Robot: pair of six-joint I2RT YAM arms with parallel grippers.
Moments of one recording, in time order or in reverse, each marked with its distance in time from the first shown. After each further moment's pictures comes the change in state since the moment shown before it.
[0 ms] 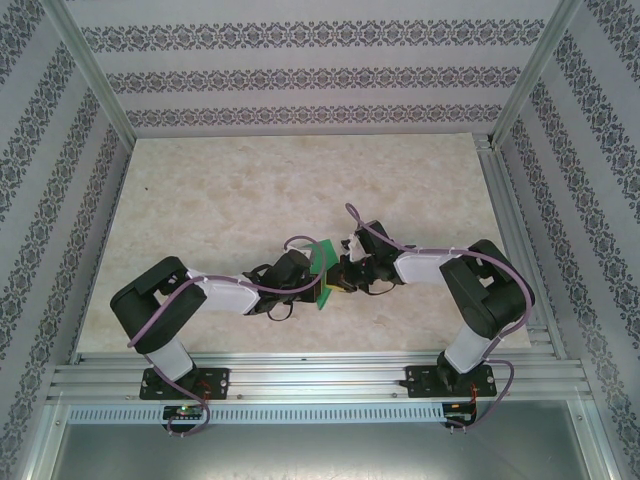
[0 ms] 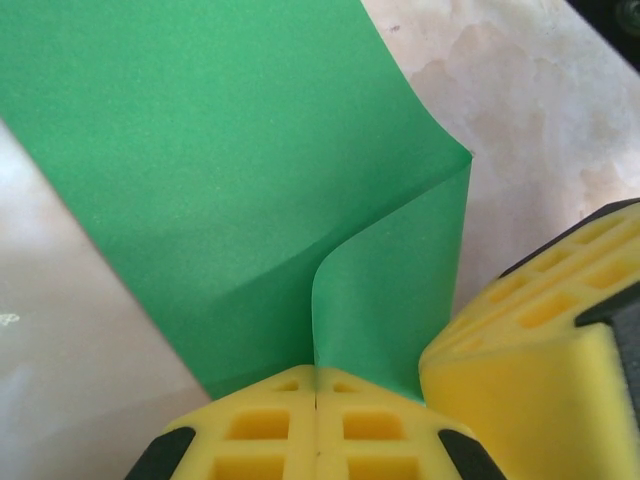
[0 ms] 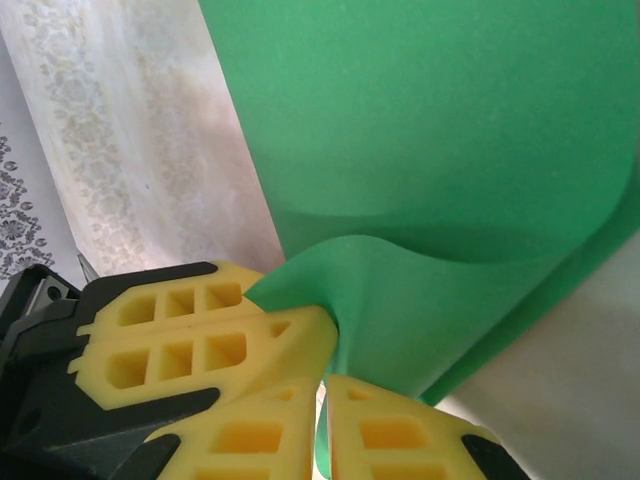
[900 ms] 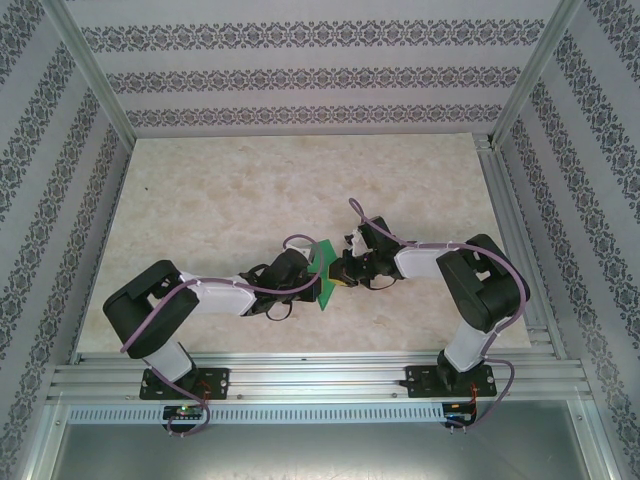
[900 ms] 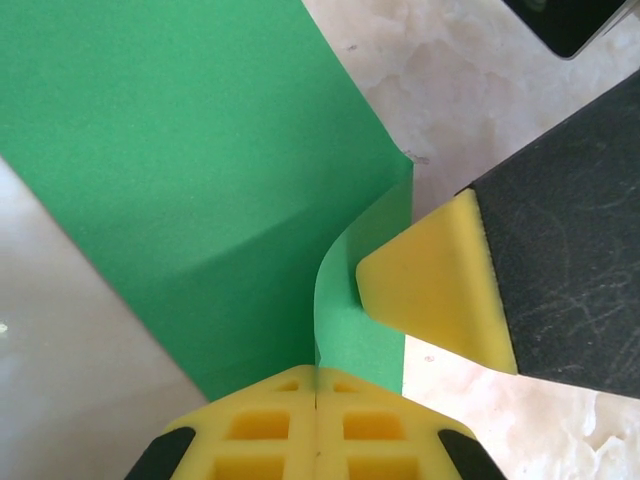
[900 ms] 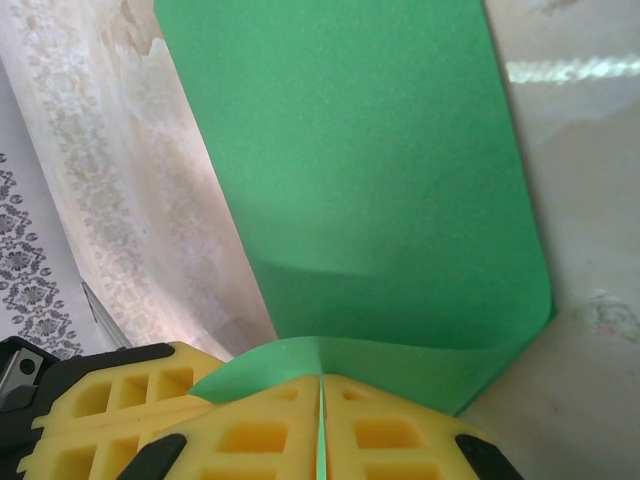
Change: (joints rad) left arm 0.000 -0.041 -0.011 0.006 0.015 -0.001; right arm -0.039 0.046 0.032 0.012 0.004 -0.003
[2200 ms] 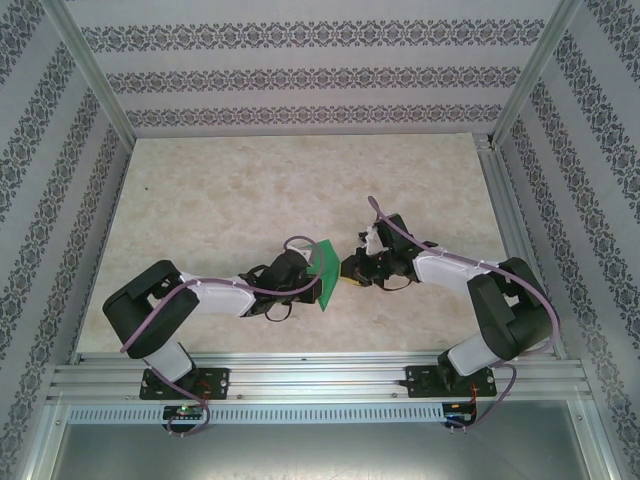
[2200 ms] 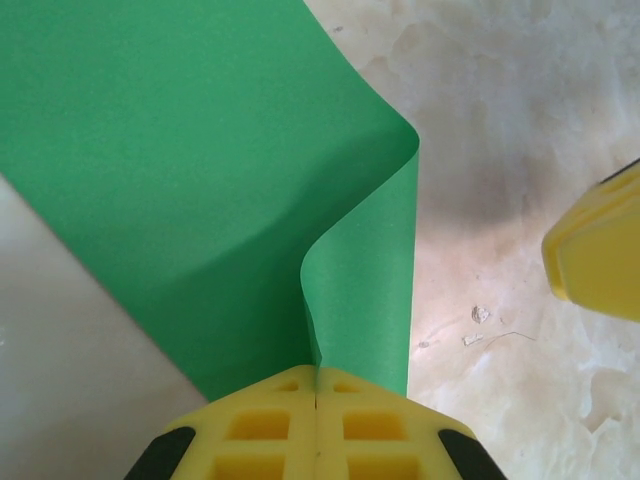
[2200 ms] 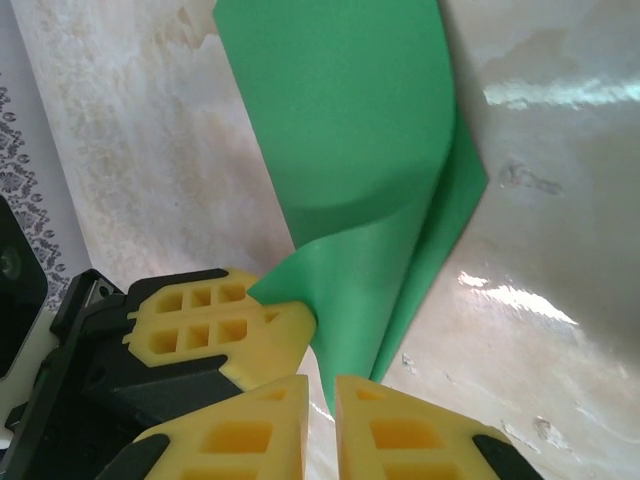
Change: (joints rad) left arm 0.000 -0.003 -0.012 0.018 0.030 0.012; right arm -0.053 -0.206 -0.040 -0.171 0.007 -0.051
